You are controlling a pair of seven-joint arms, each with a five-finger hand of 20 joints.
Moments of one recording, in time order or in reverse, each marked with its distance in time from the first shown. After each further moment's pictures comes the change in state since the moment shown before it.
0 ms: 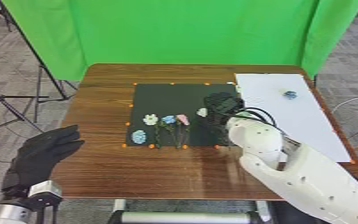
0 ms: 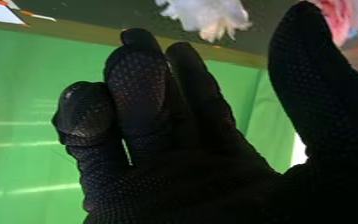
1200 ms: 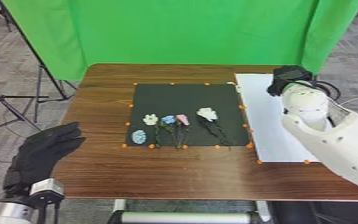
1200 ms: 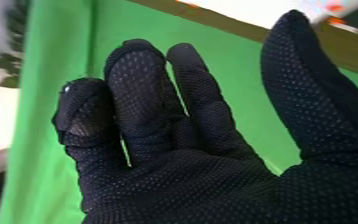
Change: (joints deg) left arm -0.6 1.3 1.0 -0.3 -0.6 1.0 1.7; right arm 8.4 7.6 6.0 15.6 1.9 -5.1 9.6
